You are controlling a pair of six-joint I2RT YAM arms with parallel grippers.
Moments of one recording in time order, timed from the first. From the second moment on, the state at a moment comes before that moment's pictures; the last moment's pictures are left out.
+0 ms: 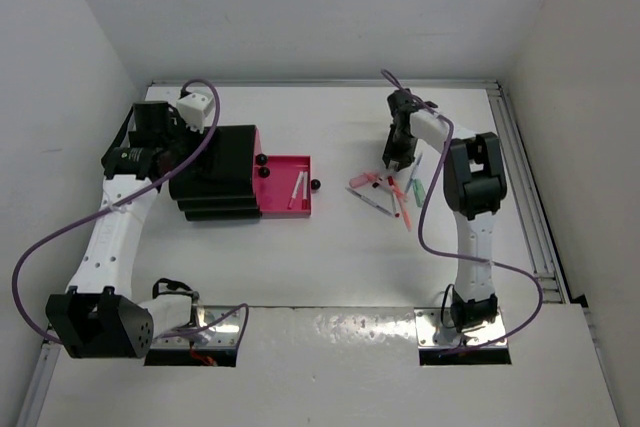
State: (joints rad) left arm 0.02 1.17 1.19 -0.70 0.21 0.28; right arm 0.21 2.23 1.66 -0.73 0.10 0.52
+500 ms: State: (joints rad) left arm 0.02 1.18 1.19 -0.71 0.20 0.29; right arm 0.21 2.36 1.88 -0.71 0.08 0.51
